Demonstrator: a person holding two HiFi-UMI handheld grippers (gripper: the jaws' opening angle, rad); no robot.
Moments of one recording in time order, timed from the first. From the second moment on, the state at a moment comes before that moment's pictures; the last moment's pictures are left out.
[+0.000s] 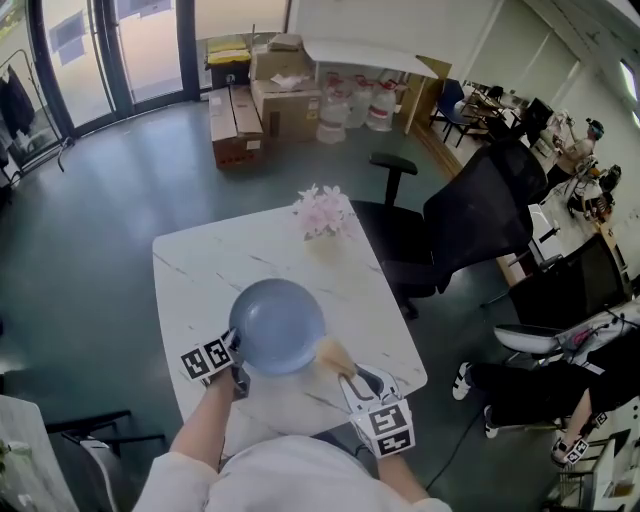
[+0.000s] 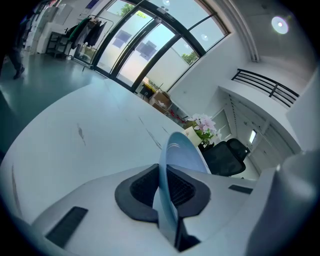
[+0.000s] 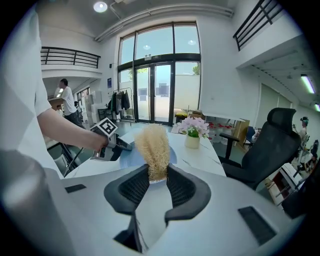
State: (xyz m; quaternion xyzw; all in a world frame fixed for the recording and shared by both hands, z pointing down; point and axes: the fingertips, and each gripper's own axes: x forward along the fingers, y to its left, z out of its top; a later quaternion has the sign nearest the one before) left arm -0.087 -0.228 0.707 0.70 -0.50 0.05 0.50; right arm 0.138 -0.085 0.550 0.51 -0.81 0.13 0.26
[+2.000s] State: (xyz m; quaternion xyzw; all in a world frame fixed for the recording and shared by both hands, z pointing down) left arm -0.087 -0.214 0.620 0.81 -0.48 0.03 0.34; right arm 0.120 -0.101 0.555 0.48 -0.83 0.13 0.26
